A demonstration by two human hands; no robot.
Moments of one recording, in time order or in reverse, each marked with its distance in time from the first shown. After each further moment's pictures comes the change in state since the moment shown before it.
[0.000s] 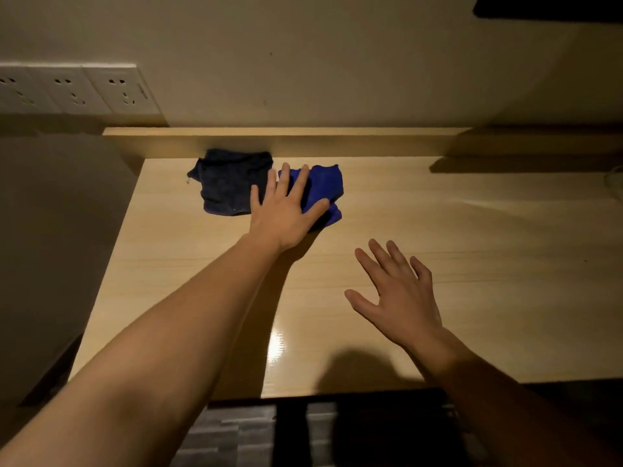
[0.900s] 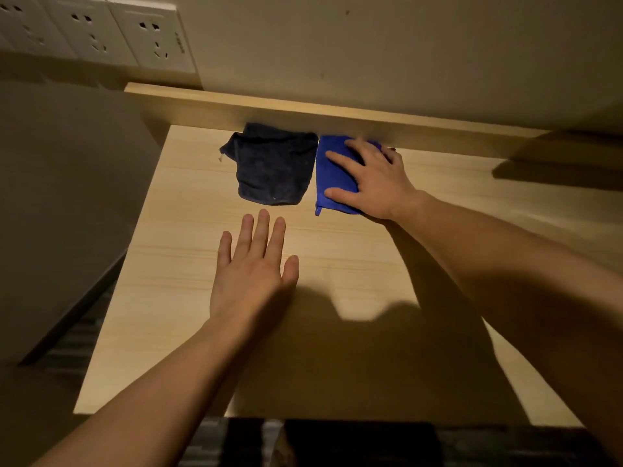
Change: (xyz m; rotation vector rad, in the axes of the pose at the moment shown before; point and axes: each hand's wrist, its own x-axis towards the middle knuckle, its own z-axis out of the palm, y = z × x) left_hand -0.101 -0.093 0.017 0.161 -0.038 -0.152; right_hand 0.232 -0.071 -0.034 -0.112 -0.037 -0.330
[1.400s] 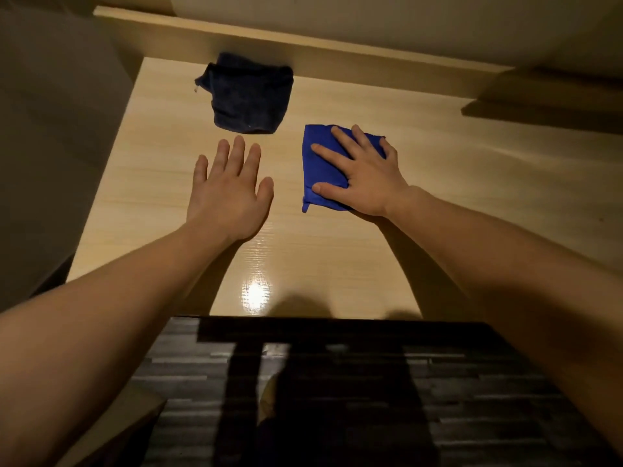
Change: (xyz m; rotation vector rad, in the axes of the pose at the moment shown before) left_hand -0.007 0.001 0.003 0.008 0.081 0.006; right_hand -0.119 -0.027 0.030 0.022 -0.074 0.044
